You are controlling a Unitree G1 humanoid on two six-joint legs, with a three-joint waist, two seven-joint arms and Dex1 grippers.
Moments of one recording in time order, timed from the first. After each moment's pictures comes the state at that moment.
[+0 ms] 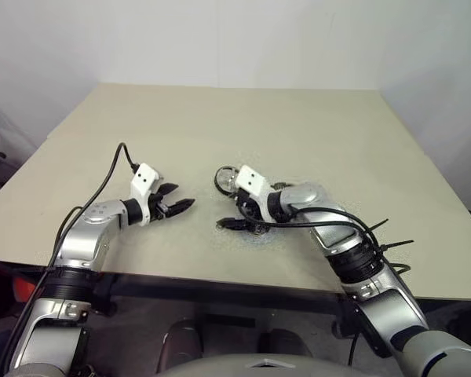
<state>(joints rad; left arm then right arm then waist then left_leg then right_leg) -0.36 0.51 0.00 0.16 -0.31 0.42 -0.84 -0.59 -0.30 0.38 -0.06 0.00 0.83 0.92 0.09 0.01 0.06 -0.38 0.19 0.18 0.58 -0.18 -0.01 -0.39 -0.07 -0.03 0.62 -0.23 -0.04</state>
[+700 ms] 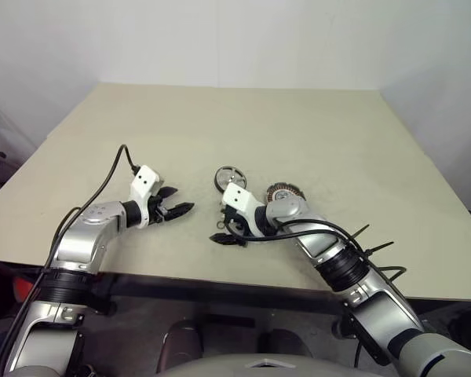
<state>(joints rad) -0.33 0.54 -0.01 0.09 -0.31 0.50 -0.84 -0.56 -0.27 0.50 0.04 0.00 0.72 0.86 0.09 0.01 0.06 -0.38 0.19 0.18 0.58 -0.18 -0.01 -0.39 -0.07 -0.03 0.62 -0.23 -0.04</state>
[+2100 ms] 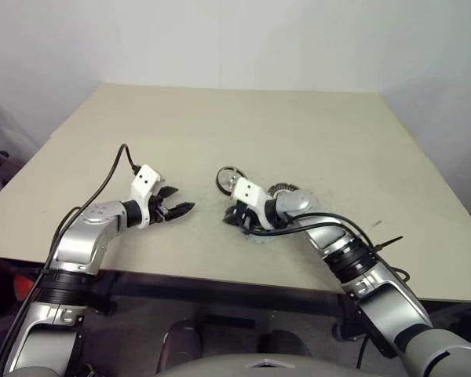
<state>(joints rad) -0.33 0.52 -0.01 0.06 -0.31 0.52 -0.82 -0.61 -0.36 0.42 0.10 0.02 0.57 0.91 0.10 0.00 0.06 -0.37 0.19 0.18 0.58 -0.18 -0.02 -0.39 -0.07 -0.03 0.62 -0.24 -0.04</state>
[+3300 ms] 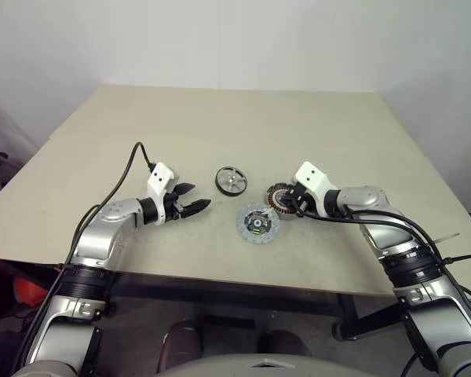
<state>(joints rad) -0.38 0.44 -0.03 0.11 -0.31 0.46 -0.85 -0.49 -0.59 0.23 0.06 0.01 0.61 0.83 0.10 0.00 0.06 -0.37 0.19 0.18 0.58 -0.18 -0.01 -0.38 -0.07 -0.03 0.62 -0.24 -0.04</state>
